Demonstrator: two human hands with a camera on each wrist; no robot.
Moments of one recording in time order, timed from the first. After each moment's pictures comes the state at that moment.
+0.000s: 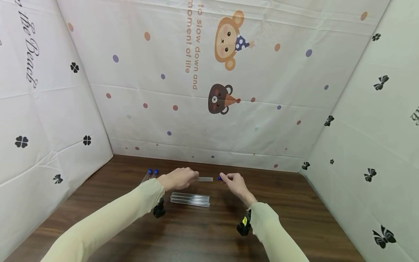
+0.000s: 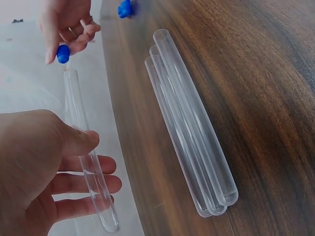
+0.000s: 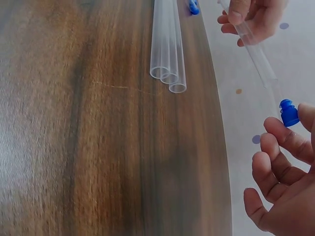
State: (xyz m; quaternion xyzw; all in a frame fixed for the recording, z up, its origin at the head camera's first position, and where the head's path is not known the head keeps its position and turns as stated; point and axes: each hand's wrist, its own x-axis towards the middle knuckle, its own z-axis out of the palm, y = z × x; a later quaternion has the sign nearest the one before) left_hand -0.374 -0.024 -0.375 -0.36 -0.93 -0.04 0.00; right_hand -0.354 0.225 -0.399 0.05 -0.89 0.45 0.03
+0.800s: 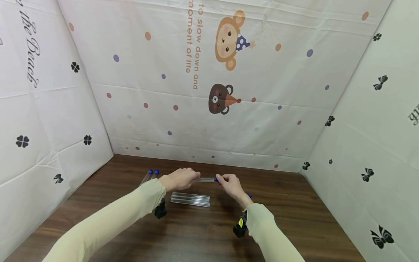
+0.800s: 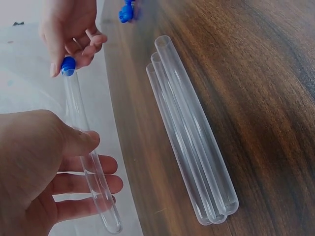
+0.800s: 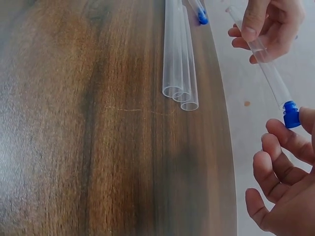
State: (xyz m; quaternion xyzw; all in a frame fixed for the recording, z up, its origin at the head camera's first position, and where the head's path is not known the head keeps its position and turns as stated) left_hand -0.372 -0.019 -0.376 -0.36 -0.93 -0.04 -0.01; right_hand -0.351 0.207 -0.404 0.06 -0.90 0.44 0.03
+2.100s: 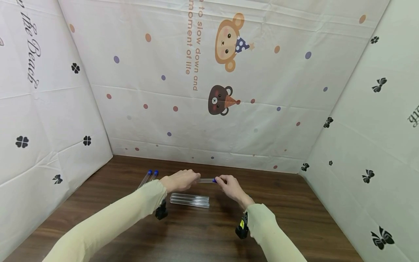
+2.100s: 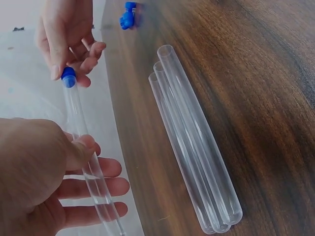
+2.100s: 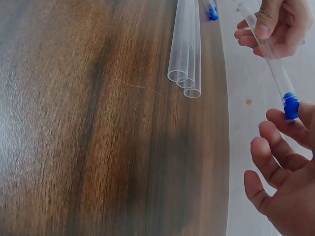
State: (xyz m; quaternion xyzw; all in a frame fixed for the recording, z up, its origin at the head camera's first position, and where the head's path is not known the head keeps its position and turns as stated) left_hand -0.367 -0.016 -0.374 -0.36 -0.93 -0.03 -0.02; right_hand -0.351 0.215 -0.403 0.17 -0.90 0.40 0.03
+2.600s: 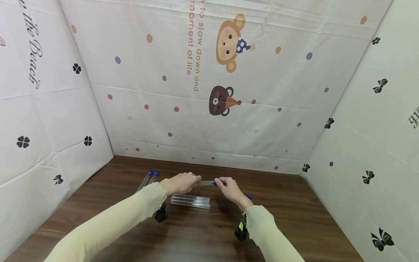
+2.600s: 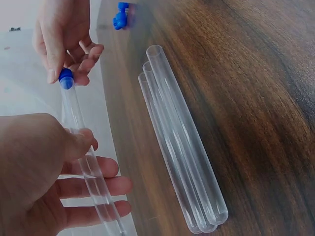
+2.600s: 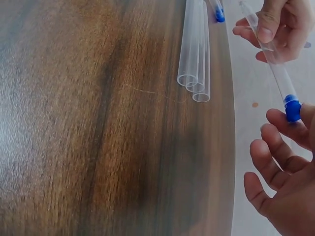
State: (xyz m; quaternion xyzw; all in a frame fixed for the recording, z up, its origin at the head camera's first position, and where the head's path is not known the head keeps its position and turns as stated) left_hand -0.366 -0.017 -0.382 -0.36 -0.93 -0.05 -0.03; right_hand -0.349 0.209 -0.408 0.16 -0.91 0.39 0.01
